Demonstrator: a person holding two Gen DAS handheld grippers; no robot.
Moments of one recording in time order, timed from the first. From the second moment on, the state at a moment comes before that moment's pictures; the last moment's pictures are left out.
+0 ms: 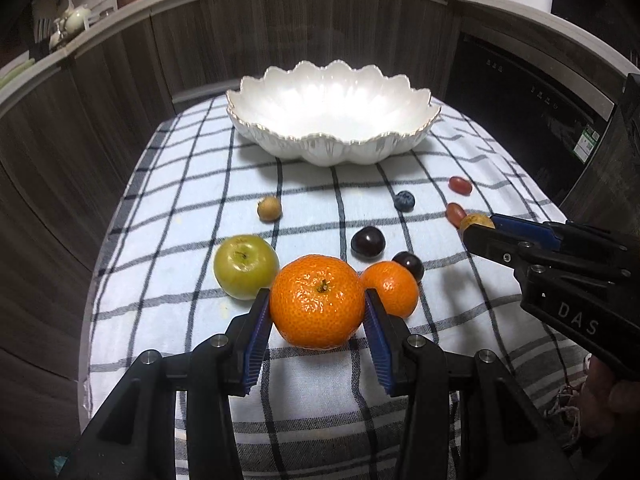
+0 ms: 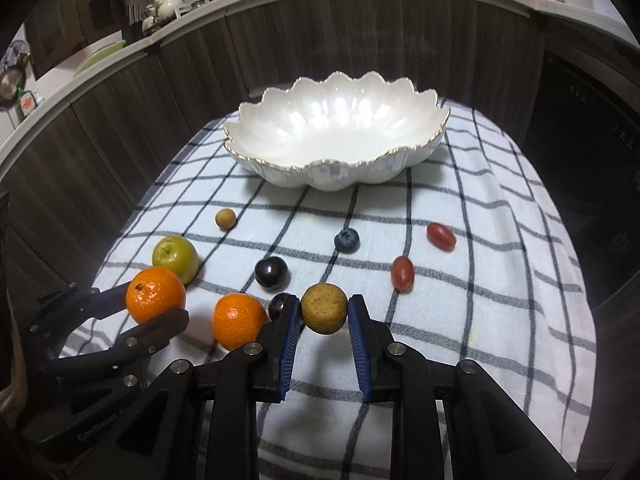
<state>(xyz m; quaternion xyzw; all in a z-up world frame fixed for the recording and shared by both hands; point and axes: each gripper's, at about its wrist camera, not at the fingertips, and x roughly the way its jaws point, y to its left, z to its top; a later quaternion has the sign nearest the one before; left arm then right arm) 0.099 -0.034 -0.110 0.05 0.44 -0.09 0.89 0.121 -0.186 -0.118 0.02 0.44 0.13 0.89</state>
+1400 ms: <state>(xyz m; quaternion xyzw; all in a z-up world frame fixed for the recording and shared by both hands) 0.139 -0.041 -0.038 0.05 0.38 -0.09 0.92 0.150 -0.207 -0.036 0.02 0.36 0.10 0.93</state>
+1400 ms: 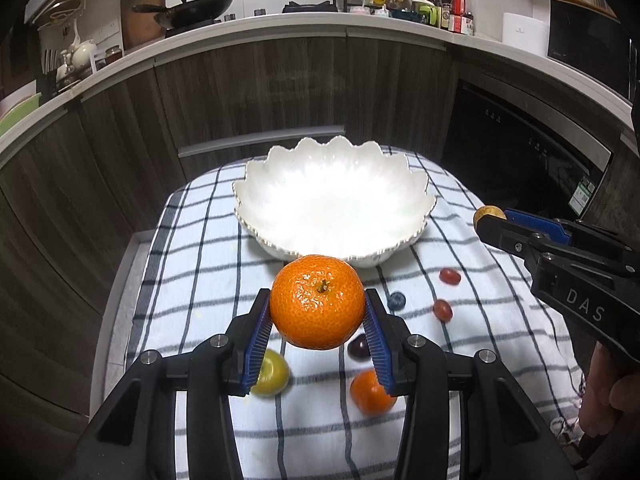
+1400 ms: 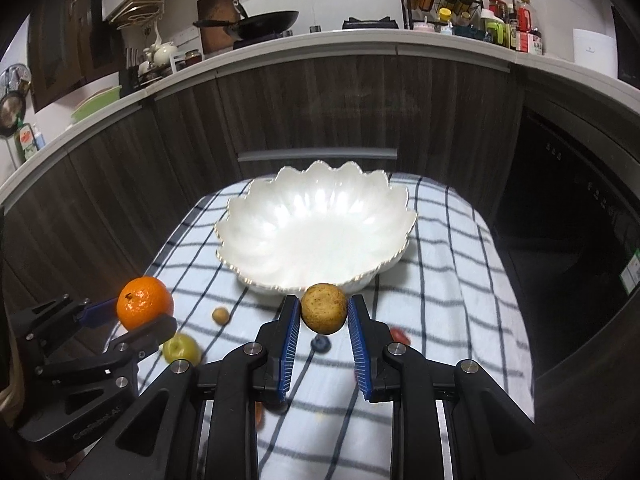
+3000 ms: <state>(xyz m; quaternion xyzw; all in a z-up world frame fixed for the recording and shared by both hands) 0.286 -0.027 -0.036 0.02 0.39 -0.06 0.92 0.290 -0.212 -0.019 0.02 0.34 0.07 0.94</state>
